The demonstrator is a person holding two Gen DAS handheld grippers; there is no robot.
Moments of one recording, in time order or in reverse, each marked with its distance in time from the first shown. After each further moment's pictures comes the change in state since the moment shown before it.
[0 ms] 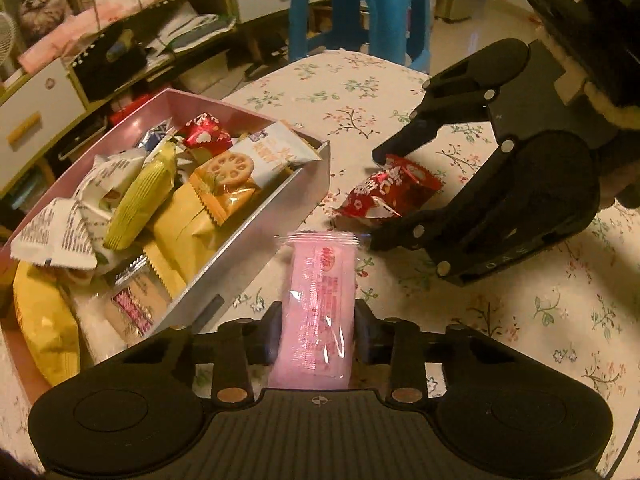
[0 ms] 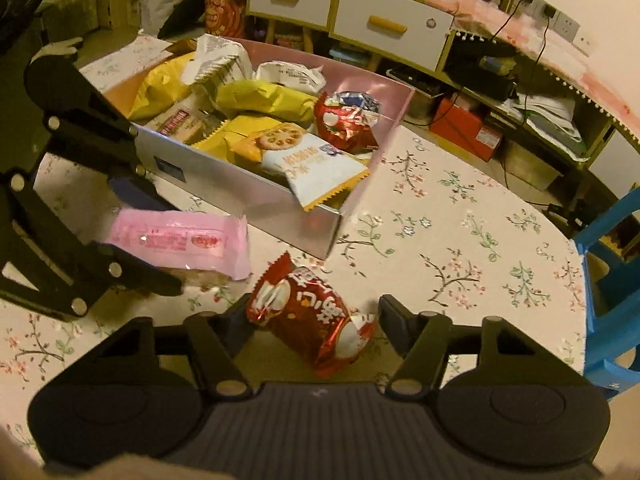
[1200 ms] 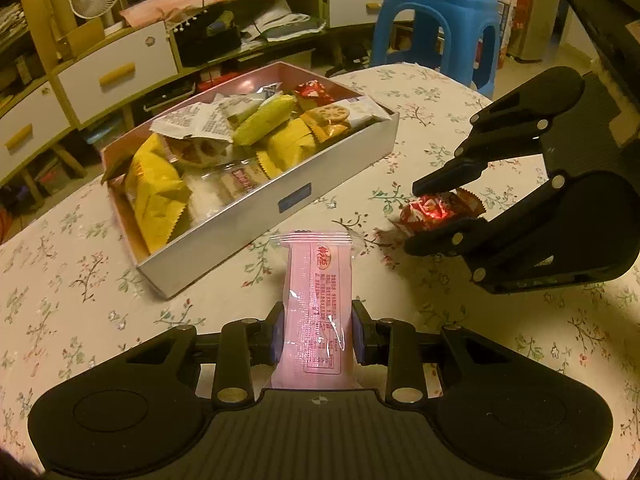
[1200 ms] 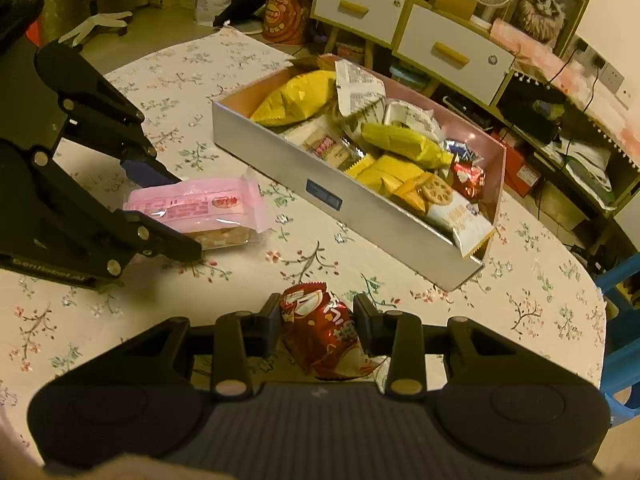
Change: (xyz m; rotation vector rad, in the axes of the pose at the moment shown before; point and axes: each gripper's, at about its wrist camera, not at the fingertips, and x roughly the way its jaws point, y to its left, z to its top) left arm -0.077 0.005 -0.074 -0.214 -0.045 0.137; right arm -0.036 0.092 0.019 -0.131 0.001 0.027
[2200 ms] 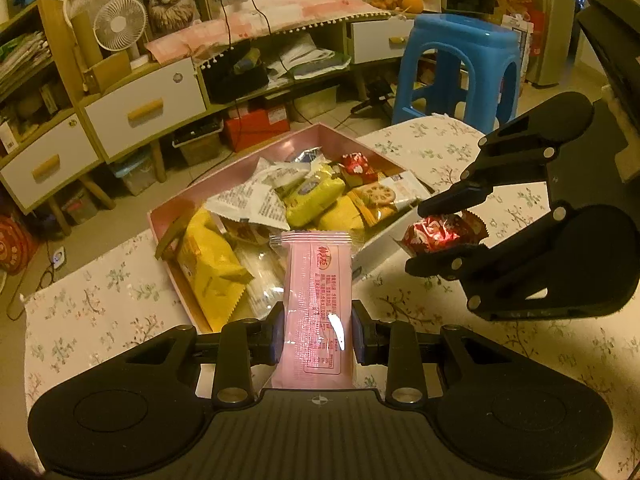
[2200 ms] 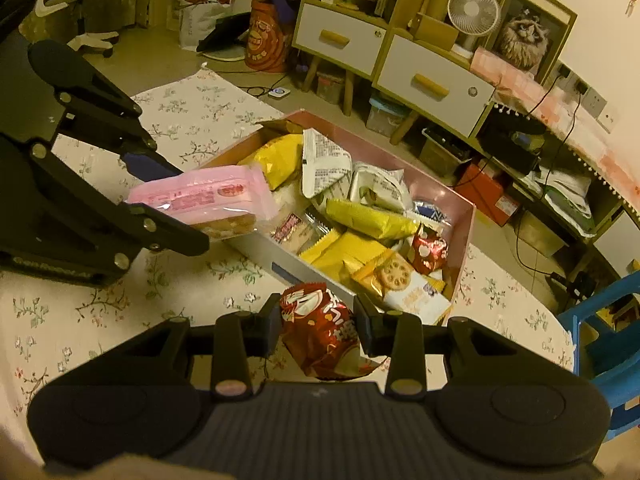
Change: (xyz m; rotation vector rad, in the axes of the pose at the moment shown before) left arm -0.022 0.023 0.048 -0.002 -0.077 0.070; right arm -0.006 -0.016 0.045 0.001 -0.059 -0.051
